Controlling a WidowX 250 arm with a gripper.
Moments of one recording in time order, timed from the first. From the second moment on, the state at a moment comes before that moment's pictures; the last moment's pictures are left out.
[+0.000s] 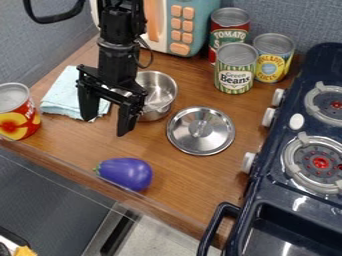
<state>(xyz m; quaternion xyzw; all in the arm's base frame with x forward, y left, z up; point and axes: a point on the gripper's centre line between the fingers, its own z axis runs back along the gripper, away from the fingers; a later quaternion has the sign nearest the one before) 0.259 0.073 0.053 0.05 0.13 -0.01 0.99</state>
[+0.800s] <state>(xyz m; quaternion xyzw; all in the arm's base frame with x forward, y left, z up) 0.256 0.056 0.051 0.03 0.08 -0.19 0.98</state>
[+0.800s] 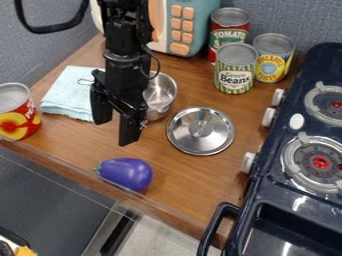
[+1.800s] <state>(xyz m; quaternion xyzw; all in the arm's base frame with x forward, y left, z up) 0.233 0.031 0.067 -0.05 0.07 -0.37 0.92</state>
